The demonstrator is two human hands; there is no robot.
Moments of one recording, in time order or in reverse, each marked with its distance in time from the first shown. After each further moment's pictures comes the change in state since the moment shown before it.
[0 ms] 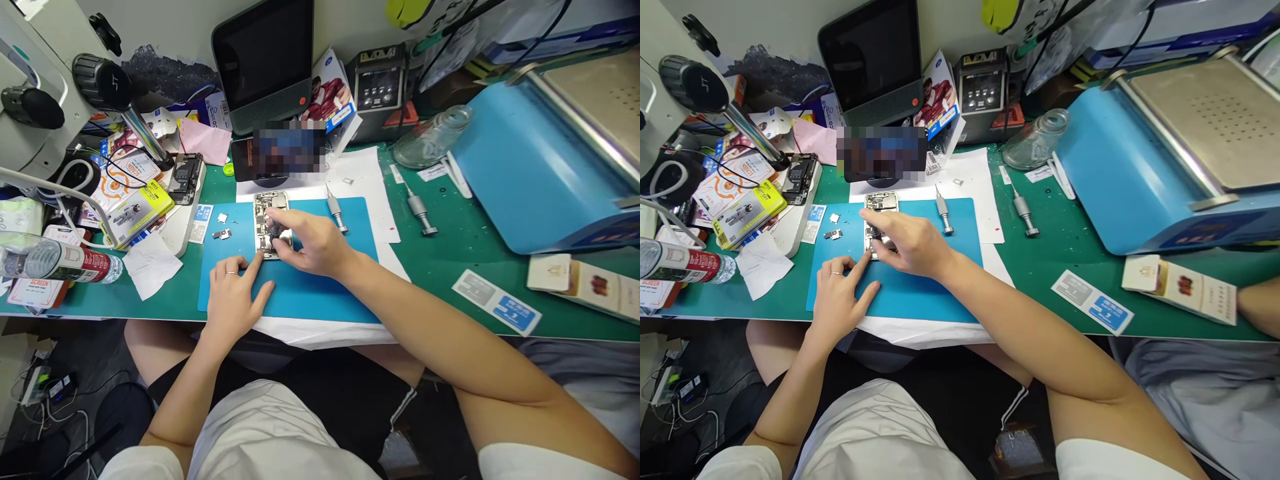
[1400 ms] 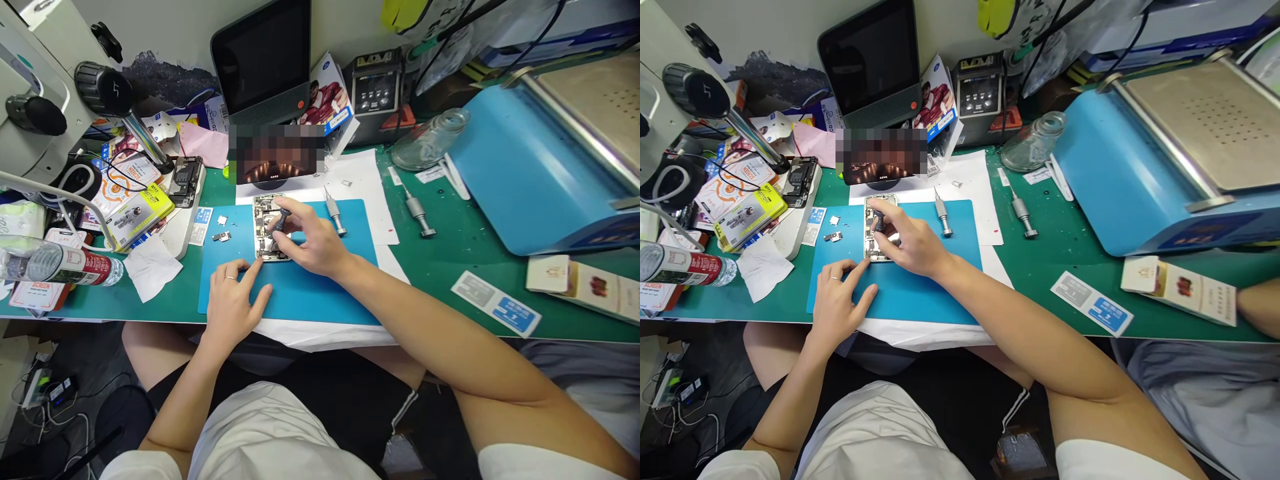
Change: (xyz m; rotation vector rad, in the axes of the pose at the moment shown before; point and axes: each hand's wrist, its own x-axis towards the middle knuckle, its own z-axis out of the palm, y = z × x) left_hand -0.005 -0.001 -0.001 -0.090 0.062 0.032; right_hand -0.001 -0.003 0.002 0.320 0.023 0.273
